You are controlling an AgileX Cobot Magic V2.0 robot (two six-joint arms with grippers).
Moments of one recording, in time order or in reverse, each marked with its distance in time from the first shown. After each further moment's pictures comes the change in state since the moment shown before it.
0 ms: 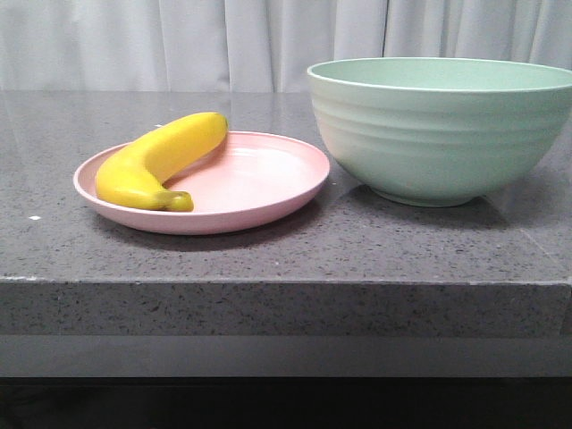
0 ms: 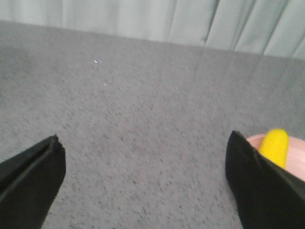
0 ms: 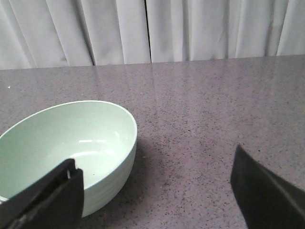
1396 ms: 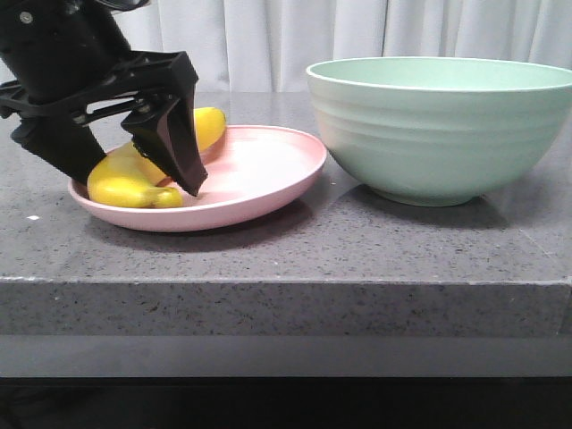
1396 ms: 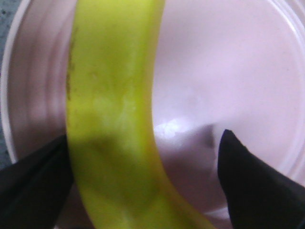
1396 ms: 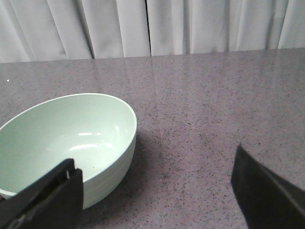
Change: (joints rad) left arm -0.437 0.975 -0.524 -0.083 0.334 -0.018; right arm 0.000 0.000 -0.001 0.000 0.025 0.000
